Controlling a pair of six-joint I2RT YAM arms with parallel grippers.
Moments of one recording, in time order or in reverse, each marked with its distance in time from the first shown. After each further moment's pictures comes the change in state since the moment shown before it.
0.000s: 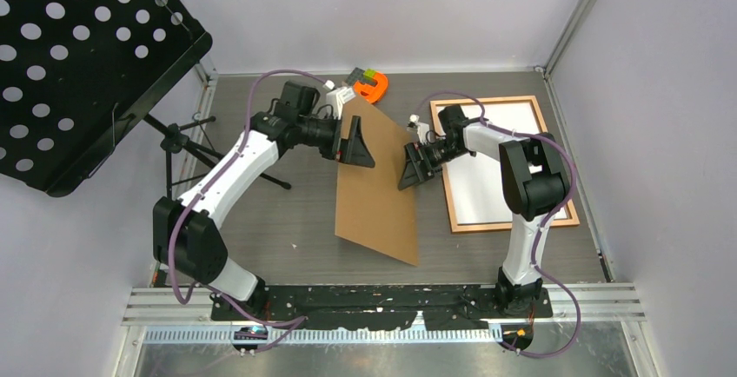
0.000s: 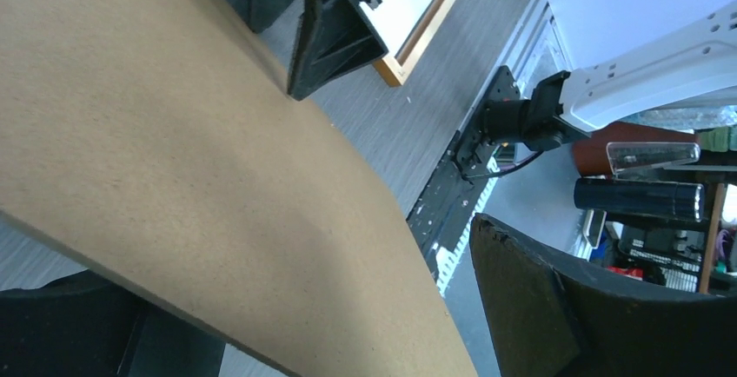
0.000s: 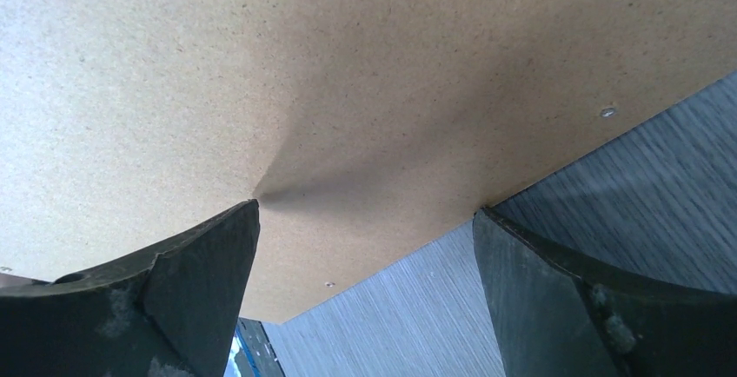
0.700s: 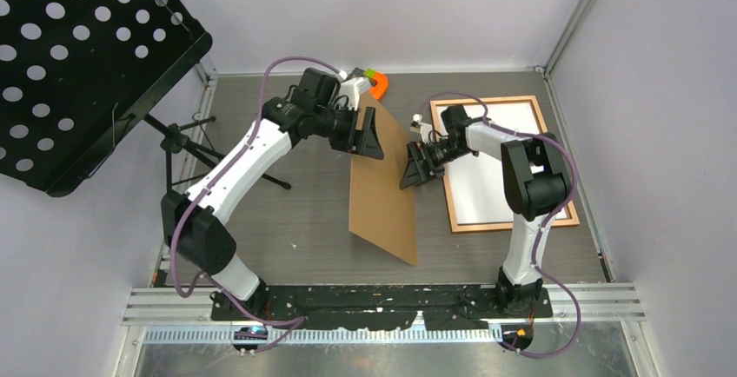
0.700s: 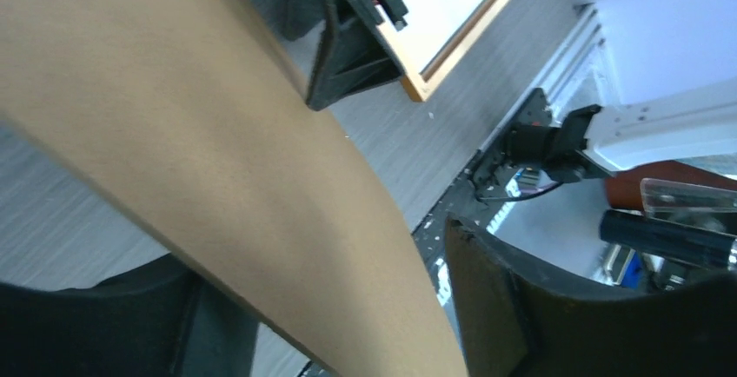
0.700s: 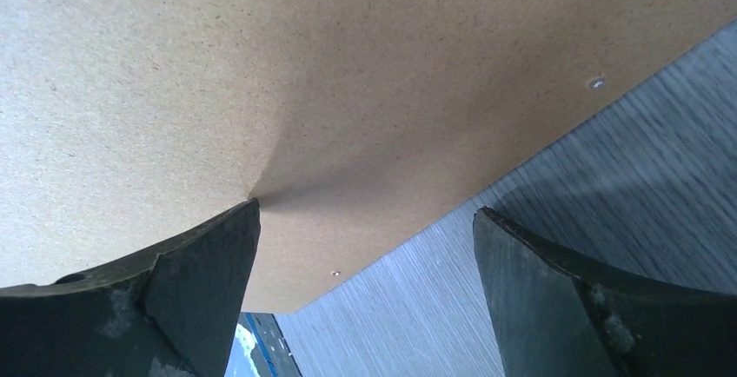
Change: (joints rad) left arm -0.116 0.074 0.215 -0.153 -0.201 -0.077; right arm -0.015 -0.005 0.000 -0.017 -0.018 0.023
